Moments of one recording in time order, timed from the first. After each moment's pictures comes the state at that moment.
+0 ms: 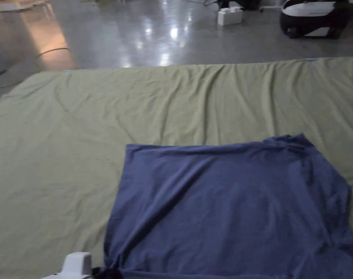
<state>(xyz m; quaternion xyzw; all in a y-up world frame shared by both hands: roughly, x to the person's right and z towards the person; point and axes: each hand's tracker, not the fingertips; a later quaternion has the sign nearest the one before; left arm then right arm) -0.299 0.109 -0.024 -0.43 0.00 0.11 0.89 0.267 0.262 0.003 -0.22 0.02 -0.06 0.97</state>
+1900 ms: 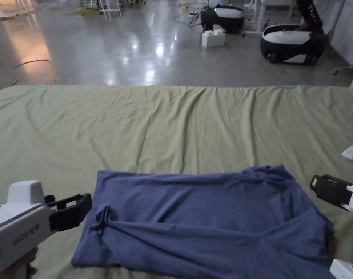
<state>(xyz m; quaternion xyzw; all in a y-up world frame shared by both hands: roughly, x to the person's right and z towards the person) -0.308 0.261 -0.130 -0.23 0.04 0.07 0.97 0.273 0.264 -0.266 -0.25 0.05 -0.09 0.96</state>
